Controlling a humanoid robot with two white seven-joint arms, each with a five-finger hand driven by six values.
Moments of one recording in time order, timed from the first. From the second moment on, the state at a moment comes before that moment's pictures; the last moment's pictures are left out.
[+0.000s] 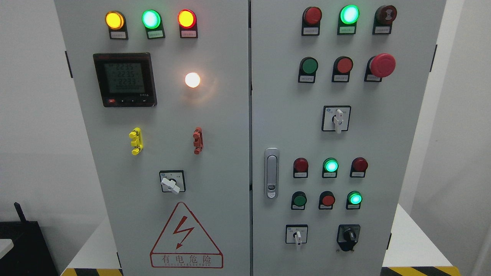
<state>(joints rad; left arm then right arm) -0.04 -0.05 0.00 0.05 0.11 -0.05 -0.06 0.30 0.12 0.12 -1.89 0.06 -0.39 0.17</state>
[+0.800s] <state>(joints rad) -0.04 -0.05 0.00 0.05 0.11 -0.05 -0.06 0.29 0.12 0.12 -1.91 0.18 -0.46 0.06</state>
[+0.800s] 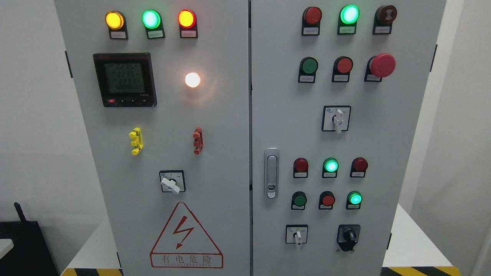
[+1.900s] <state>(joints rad) -0.04 -0.05 0.00 0.05 0.11 -0.05 -0.06 -0.04 0.13 0.06 -1.91 1.23 -0.29 -0.03</state>
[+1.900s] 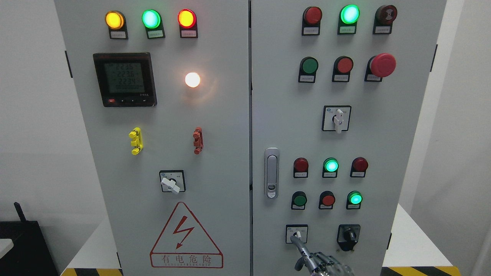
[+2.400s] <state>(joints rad) -0.04 -0.05 0.00 0.05 0.11 -0.05 -0.06 -0.12 0.14 0.10 -1.90 1.33 -0.20 0.03</state>
